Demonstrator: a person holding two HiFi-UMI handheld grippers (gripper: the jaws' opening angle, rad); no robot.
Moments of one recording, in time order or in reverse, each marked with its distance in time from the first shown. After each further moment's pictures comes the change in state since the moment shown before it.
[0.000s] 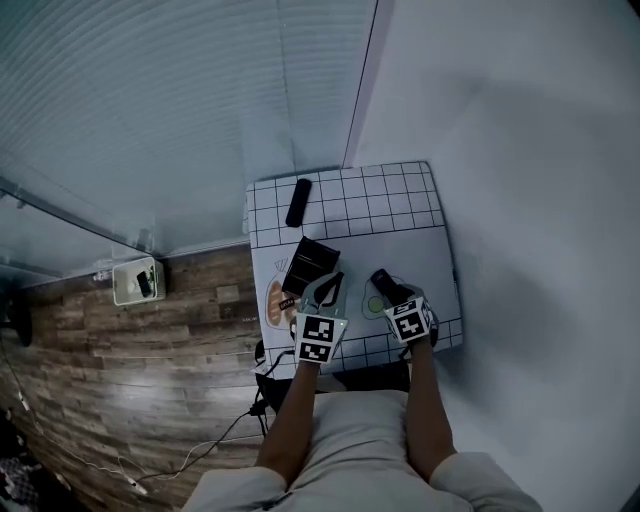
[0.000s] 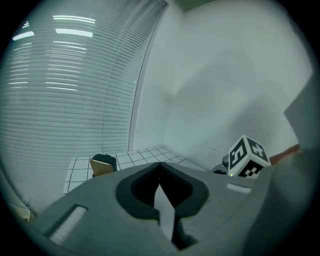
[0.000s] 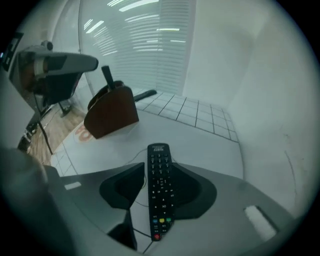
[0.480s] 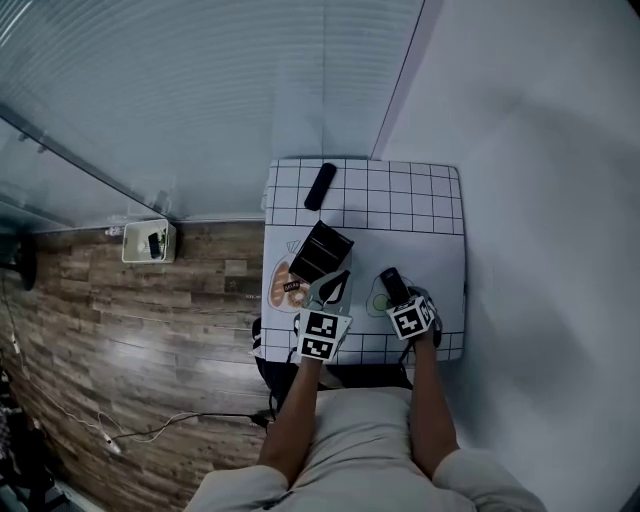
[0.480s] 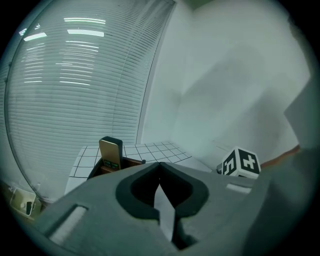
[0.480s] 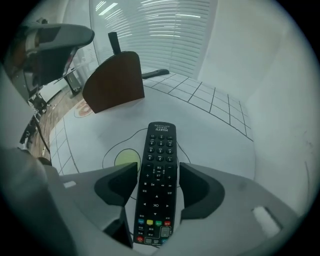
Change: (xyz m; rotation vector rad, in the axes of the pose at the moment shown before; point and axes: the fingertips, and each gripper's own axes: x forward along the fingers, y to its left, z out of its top) left arm -0.004 -0.001 -0.026 -0.079 0.017 0.108; right arm 0.038 0.000 -0.034 -0.154 0.137 0.063
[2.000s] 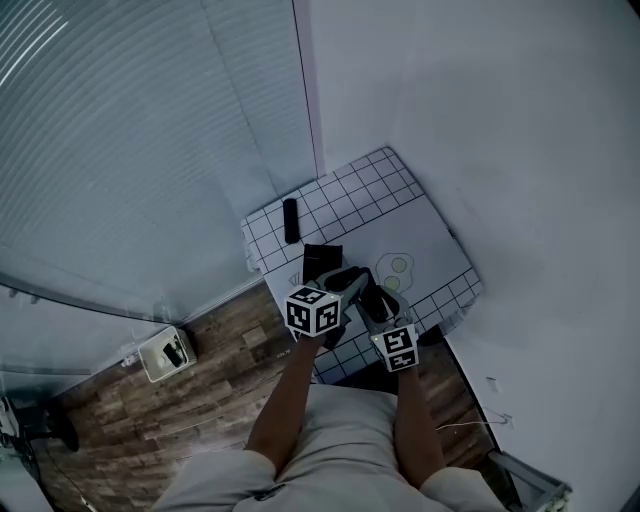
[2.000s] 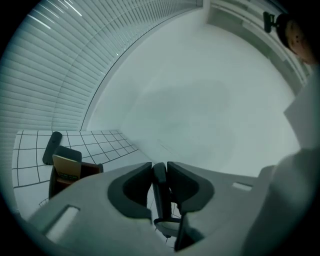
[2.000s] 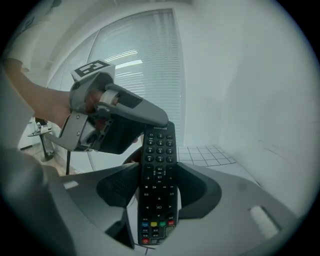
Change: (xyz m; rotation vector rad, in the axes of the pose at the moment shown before) left arm -0.044 -0.036 0.036 -0.085 0.188 -0.747; right arm -0.138 0.131 0.110 0.393 -0.779 -0.259
